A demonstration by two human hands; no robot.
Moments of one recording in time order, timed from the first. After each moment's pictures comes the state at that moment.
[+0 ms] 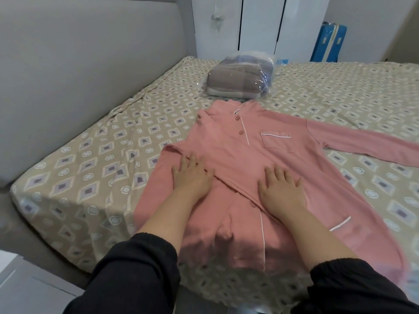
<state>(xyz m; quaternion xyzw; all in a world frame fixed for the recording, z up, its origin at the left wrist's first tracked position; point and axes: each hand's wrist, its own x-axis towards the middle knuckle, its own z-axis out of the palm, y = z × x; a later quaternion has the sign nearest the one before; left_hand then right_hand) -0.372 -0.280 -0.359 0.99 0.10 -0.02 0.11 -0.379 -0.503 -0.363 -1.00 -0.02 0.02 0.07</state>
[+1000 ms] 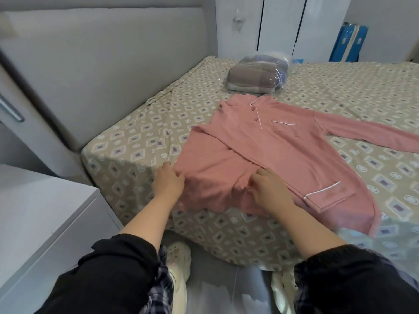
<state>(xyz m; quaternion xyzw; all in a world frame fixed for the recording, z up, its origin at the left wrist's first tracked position) -0.533 -0.215 -0.360 0.91 0.28 0.12 0.27 -0.495 -0.479 -0.346 -0.95 -0.28 -0.09 0.11</state>
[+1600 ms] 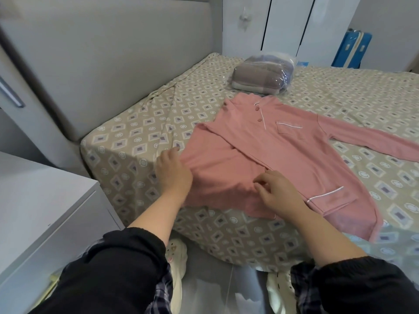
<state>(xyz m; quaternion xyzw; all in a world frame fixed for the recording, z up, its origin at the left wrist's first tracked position) -0.529 -0.229 -0.354 0.90 0.25 0.26 0.24 -0.500 -0.490 -0.340 -0.92 -0.28 -0.10 0.25</state>
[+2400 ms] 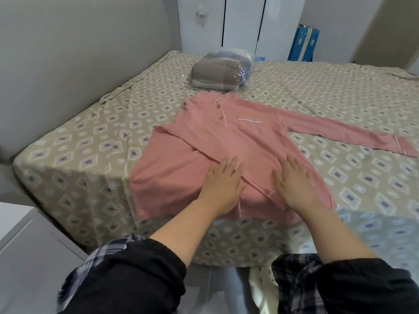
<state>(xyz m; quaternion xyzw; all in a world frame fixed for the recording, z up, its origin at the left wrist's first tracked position) -0.495 -0.391 -0.351 0.98 -0.16 0.06 0.10 -0.483 -0.585 -0.328 -0.98 -0.02 -0.05 0.18</state>
